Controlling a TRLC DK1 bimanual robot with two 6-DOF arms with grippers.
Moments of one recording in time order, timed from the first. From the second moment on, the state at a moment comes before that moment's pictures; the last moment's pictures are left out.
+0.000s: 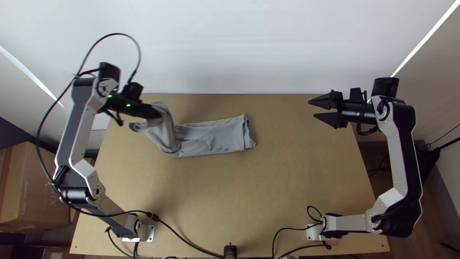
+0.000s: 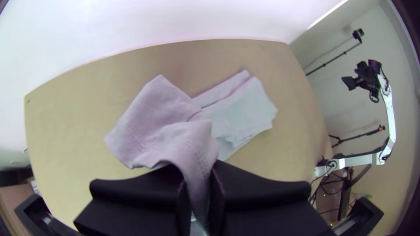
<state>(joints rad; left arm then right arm) 0.03 1.76 1.95 -1.37 0.49 0.30 -0.17 1.48 1.59 -1.03 -0.92 0.44</state>
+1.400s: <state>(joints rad) -0.62 2.29 2.25 -0.75 0.36 -0.21 0.02 1.29 1.08 -0.82 -0.67 0.45</state>
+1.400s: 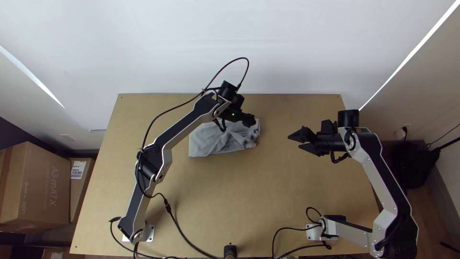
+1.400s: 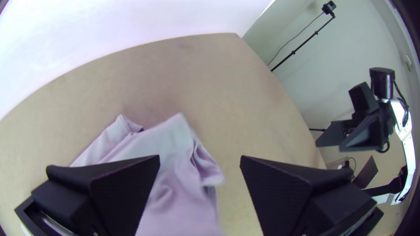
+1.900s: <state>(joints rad) -0.29 2.01 2.25 -0.95 0.36 -0.22 0.32 1.56 1.22 -0.66 -0.50 0.51</state>
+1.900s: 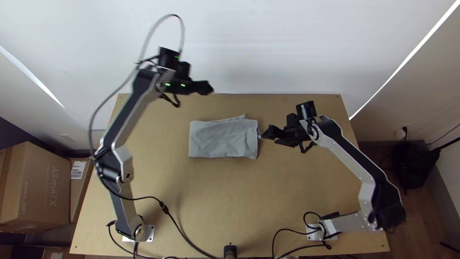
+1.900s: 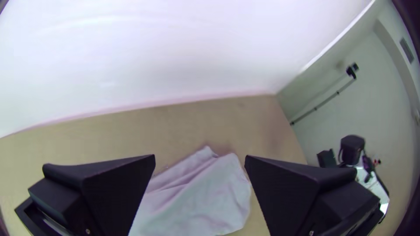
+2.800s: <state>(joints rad) 0.35 1.30 2.08 -1.11 0.35 -0.14 0.31 2.13 1.58 -0.41 -0.55 0.43</state>
